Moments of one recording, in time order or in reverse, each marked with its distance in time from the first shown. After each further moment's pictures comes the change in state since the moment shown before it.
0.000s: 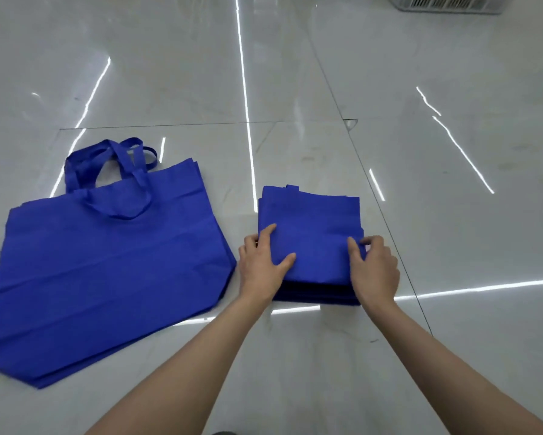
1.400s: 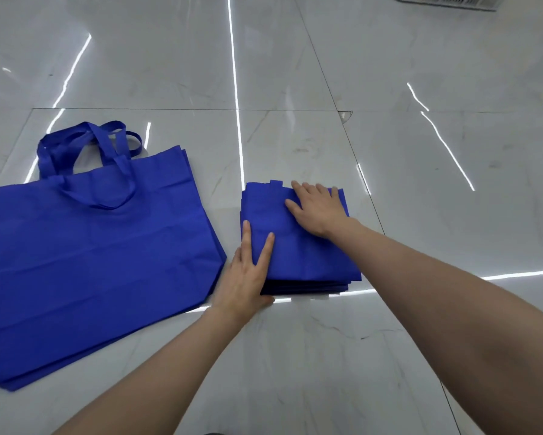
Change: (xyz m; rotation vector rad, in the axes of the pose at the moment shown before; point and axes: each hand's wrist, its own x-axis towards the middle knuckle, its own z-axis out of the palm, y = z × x) left_hand -0.018 -0.023 -0.010 0.700 -0.237 0.281; right_hand 0.074 -0.087 0.033 -0.525 -0.472 -0.570
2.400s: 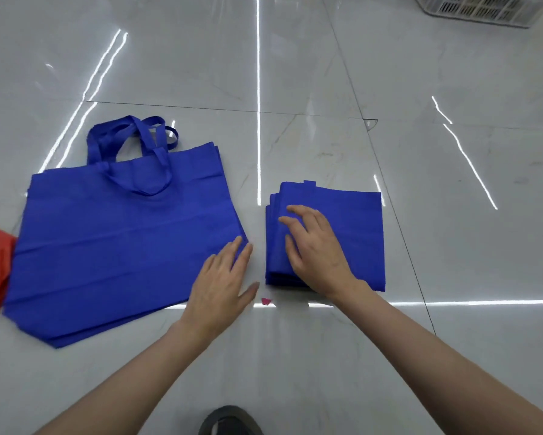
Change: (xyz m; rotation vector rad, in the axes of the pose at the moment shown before) left_hand -0.060 -0.058 0.000 -0.038 0.317 -0.013; right_hand -0.094 -0.062 0.023 0.160 0.525 -0.423
